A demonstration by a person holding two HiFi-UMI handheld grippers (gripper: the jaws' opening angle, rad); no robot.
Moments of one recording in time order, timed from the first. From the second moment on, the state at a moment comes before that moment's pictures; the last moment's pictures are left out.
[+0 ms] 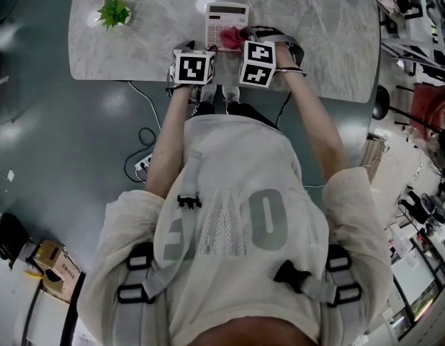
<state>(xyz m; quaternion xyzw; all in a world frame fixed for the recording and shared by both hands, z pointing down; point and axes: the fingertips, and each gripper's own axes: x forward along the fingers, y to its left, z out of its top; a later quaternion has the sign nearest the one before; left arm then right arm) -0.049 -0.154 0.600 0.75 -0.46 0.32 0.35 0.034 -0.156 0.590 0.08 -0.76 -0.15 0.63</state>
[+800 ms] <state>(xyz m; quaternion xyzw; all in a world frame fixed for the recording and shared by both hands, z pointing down) -0.051 -0.155 0.597 0.75 -0.46 0.32 0.35 0.032 -0.115 0.597 0.04 -0.76 -0.14 0.63</state>
